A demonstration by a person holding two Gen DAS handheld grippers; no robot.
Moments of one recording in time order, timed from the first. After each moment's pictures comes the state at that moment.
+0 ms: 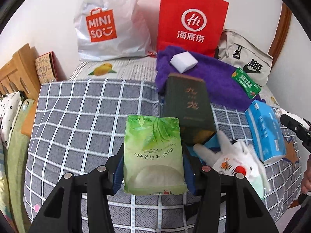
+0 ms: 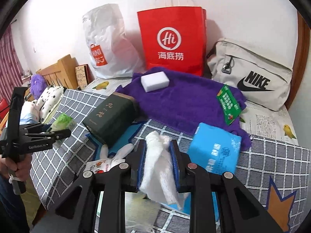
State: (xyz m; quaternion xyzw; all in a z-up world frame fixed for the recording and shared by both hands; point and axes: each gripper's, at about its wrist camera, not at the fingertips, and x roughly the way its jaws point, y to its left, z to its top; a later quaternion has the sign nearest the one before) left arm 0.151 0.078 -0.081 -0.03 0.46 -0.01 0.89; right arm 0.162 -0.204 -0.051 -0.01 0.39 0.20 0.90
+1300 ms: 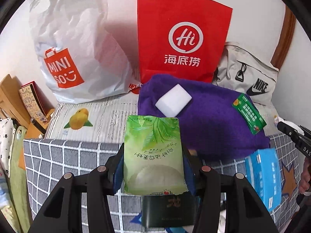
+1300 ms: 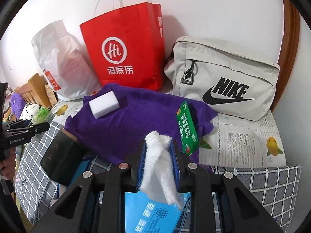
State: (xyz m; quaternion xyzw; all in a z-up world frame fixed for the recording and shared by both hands) left arm 0.287 0.040 -0.047 0.00 0.45 -0.02 0.89; right arm 0.285 -0.264 -0.054 0.02 0.41 0.12 0.90
